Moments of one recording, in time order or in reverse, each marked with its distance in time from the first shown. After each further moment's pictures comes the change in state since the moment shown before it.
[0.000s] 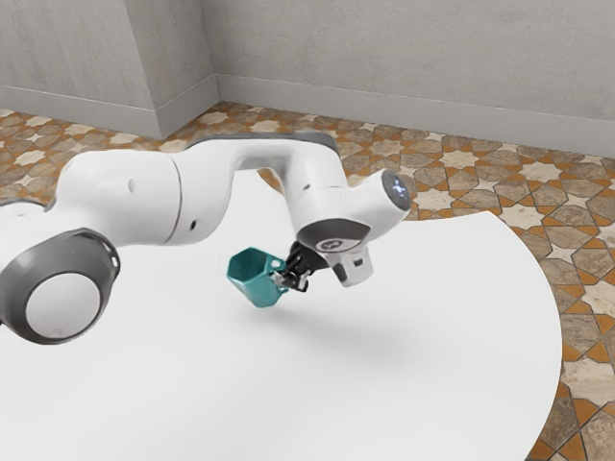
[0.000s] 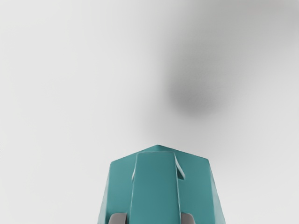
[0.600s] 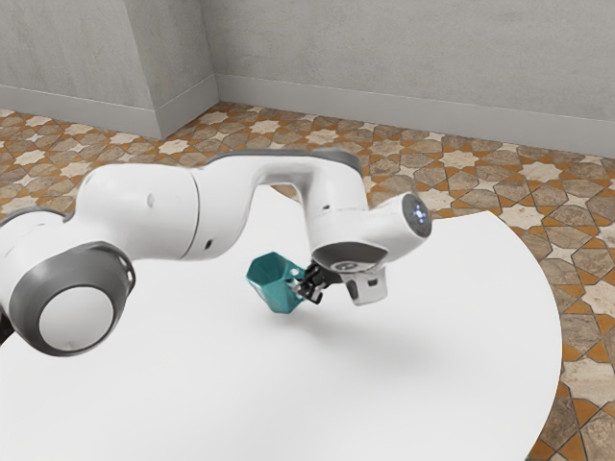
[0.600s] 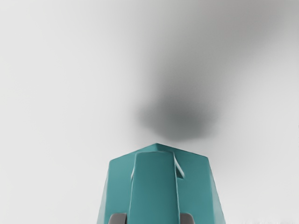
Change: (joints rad) arm -0.053 0.046 -0.001 0.016 0.056 0.039 0.090
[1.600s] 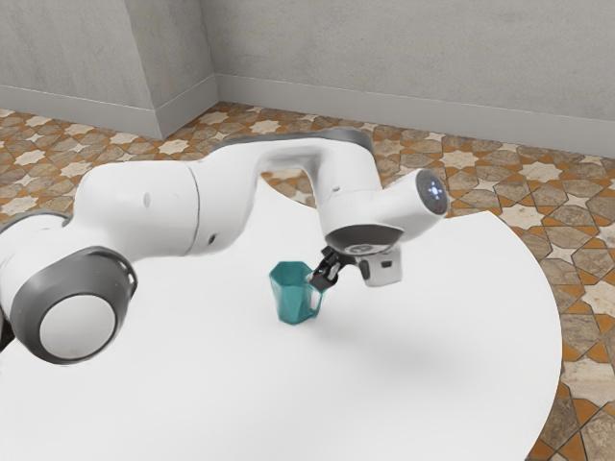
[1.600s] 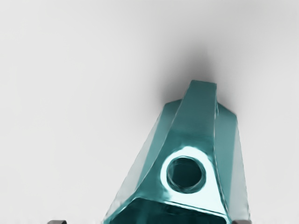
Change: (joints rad) arm -0.041 0.015 0.008 0.100 -0.005 -0.022 0.142
